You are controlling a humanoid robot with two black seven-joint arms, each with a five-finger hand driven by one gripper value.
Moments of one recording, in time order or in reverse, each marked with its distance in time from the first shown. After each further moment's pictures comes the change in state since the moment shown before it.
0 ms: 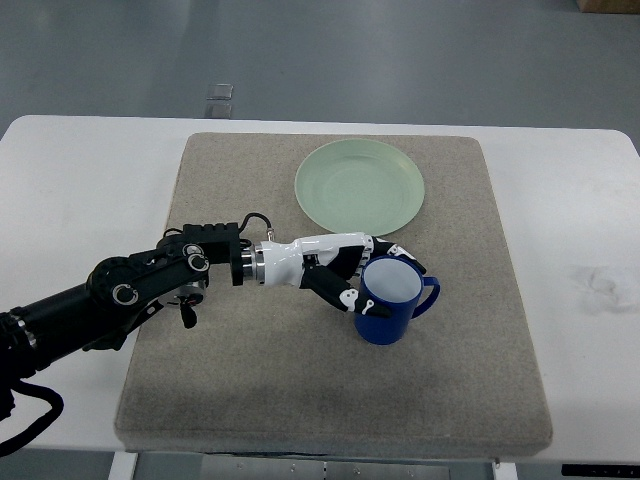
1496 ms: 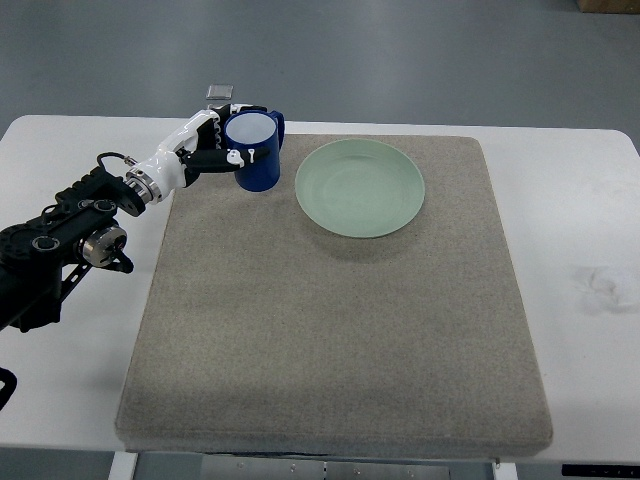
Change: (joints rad) left arm 0.006 0.148 -0.212 0.188 -0.184 0.388 -0.005; right arm 0.000 0.000 0.000 0.000 0.000 0.000 0.000
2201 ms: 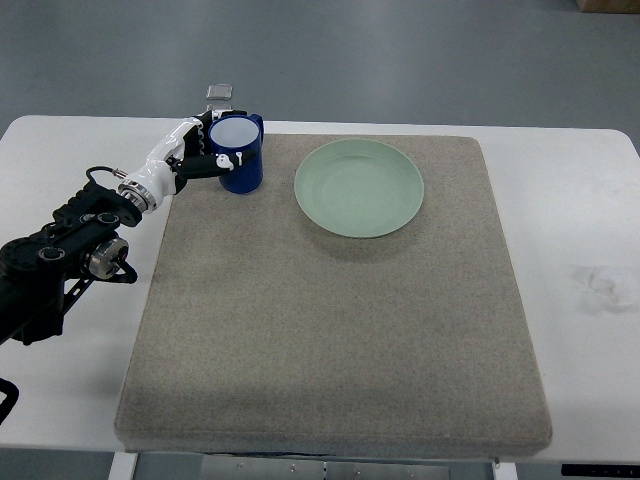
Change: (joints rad) left arm 0.031 -0.014 0.010 0.023 -0.025 0.141 -0.016; right arm 0.000 0.000 0.000 0.000 0.000 0.000 0.000
